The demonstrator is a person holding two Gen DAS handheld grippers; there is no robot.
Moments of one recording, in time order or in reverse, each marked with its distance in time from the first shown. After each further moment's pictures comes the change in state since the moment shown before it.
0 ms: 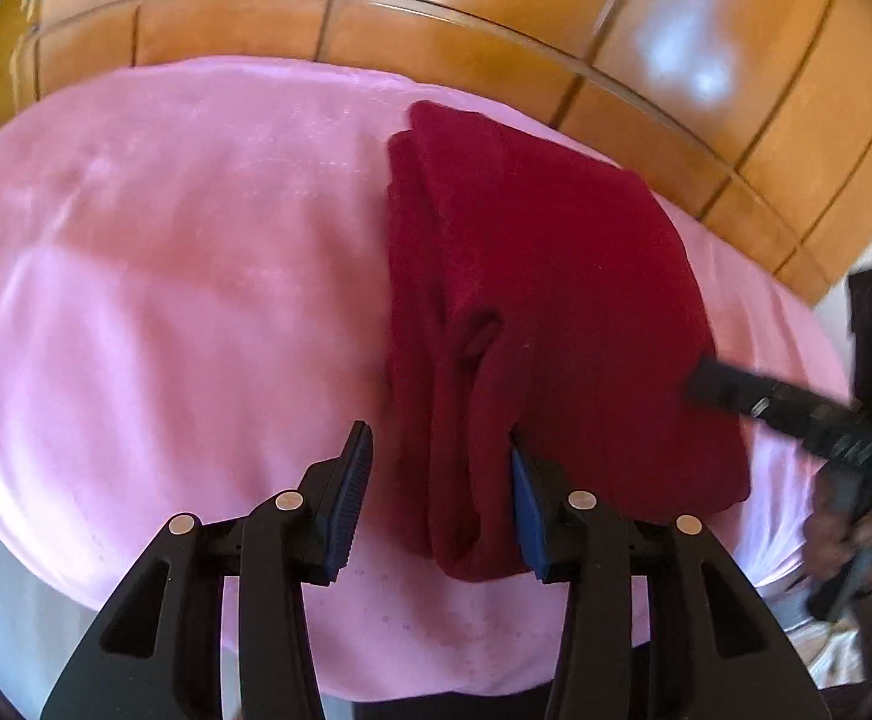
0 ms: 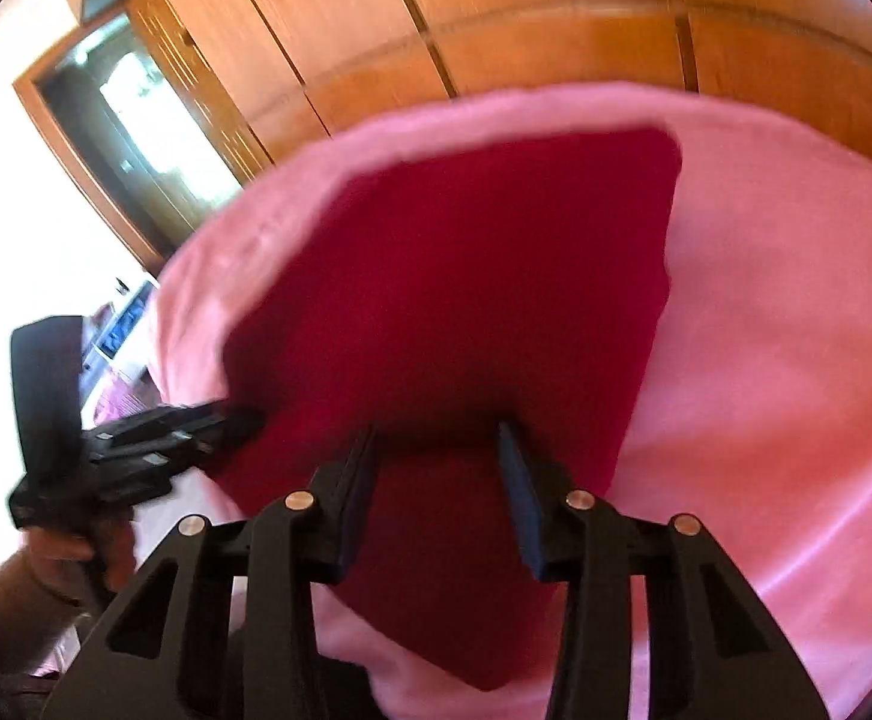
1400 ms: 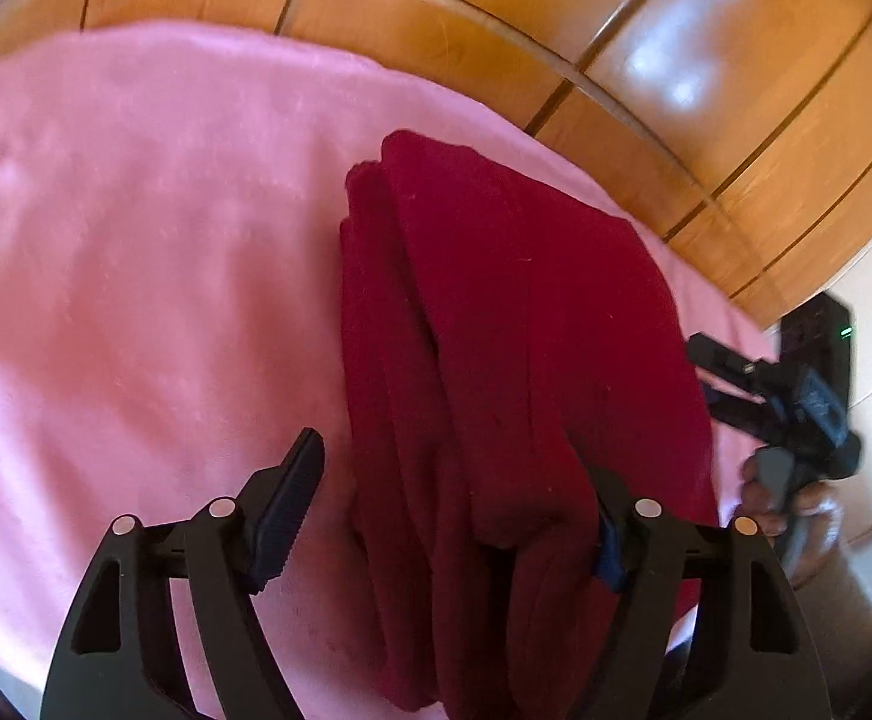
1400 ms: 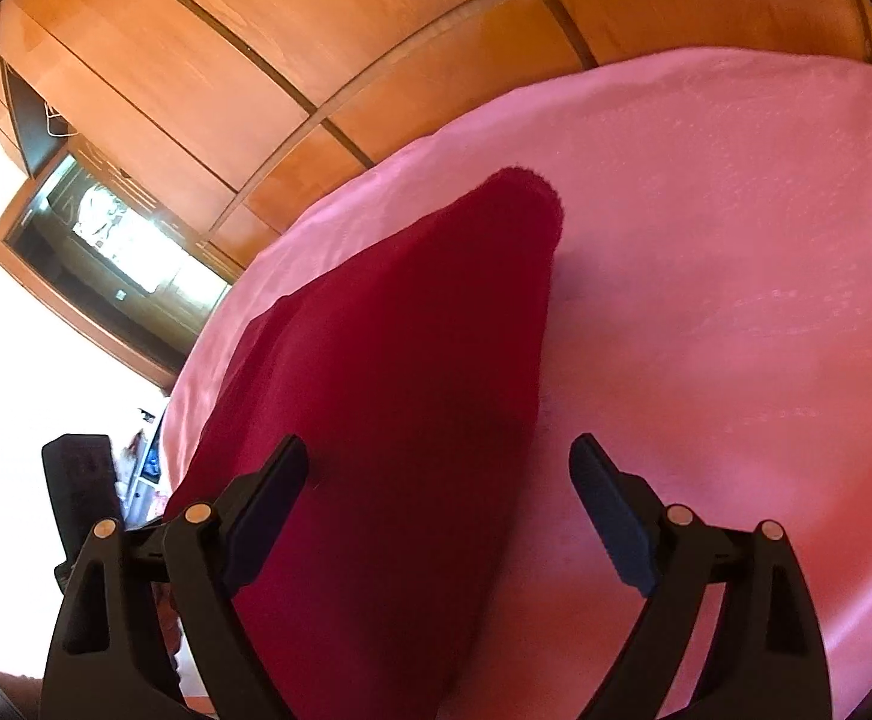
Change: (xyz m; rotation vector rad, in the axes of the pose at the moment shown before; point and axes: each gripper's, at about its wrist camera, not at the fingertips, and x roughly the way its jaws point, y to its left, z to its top) left arm 0.041 0.020 0.053 -0.069 0.079 -0.207; right arm -0.019 -0.109 0.044 0.294 -0.087 0.124
